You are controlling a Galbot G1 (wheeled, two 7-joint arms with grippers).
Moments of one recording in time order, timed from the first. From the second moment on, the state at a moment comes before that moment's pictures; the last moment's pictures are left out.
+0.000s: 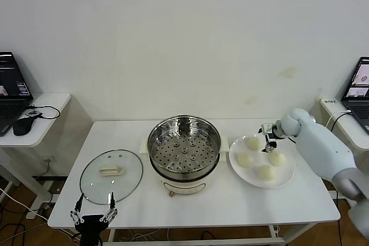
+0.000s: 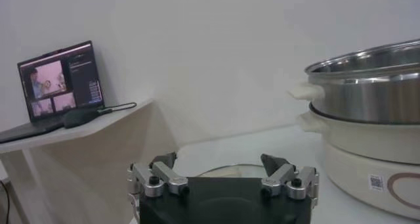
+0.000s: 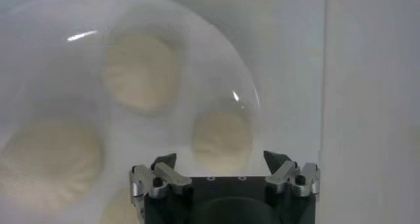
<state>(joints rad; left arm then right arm) 1.81 -1.38 -0.56 -2.07 0.04 -0.07 -0.28 -0.07 0.99 -0.45 0.75 -0.45 0.03 -0.94</state>
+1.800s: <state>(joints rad) 1.81 -1.38 -0.55 -2.09 0.03 -0.09 -0.28 0.02 0.95 -0.54 0.82 -0.39 -0.02 -0.98</state>
